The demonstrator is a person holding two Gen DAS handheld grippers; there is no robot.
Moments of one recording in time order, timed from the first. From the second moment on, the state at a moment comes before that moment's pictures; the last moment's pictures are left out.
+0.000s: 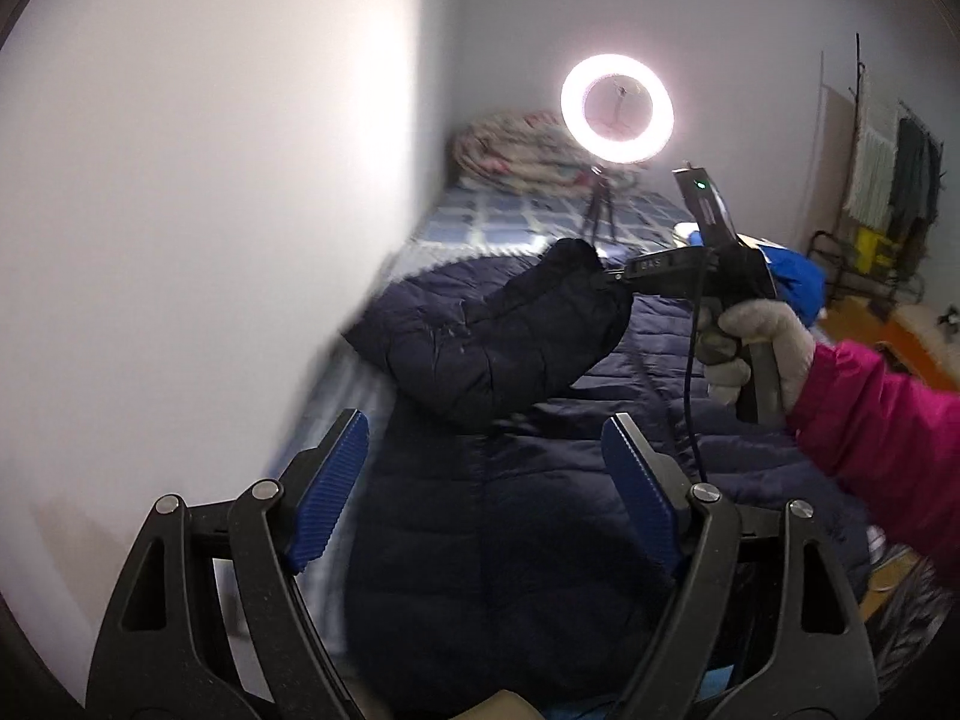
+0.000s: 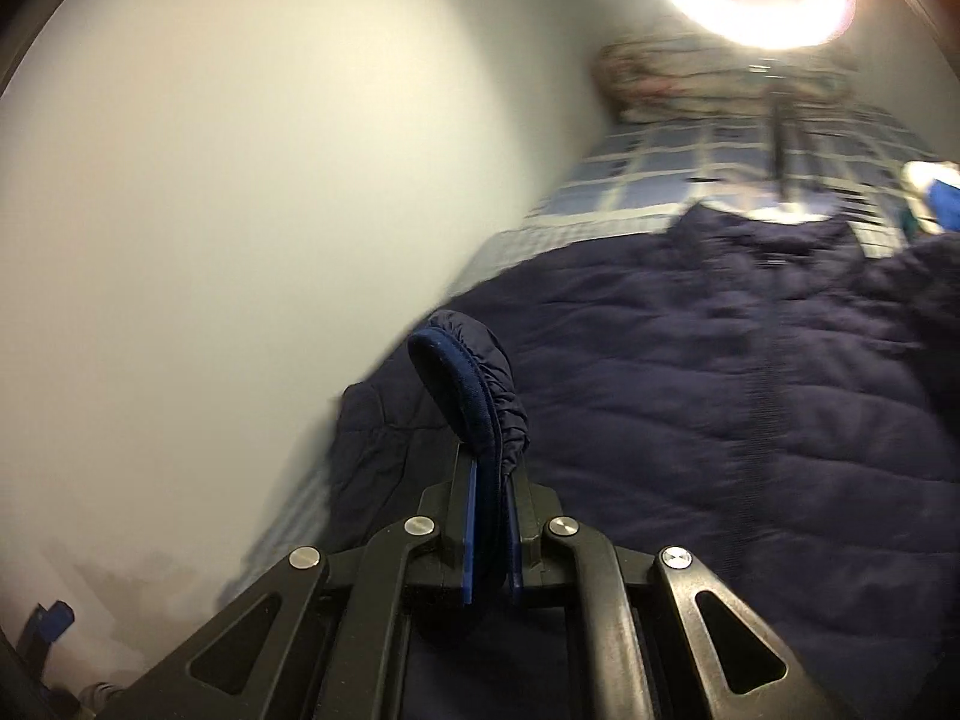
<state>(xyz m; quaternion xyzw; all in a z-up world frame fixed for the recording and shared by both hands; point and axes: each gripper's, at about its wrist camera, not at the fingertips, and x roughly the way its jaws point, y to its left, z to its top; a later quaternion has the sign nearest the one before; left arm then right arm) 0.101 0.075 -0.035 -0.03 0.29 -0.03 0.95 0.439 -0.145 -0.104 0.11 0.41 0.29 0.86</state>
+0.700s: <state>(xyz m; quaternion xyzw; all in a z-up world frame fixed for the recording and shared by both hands) 0.179 0.024 -0.063 0.04 0.33 -0.04 0.94 0.503 -0.284 -0.169 0.13 0.41 0.07 0.90</state>
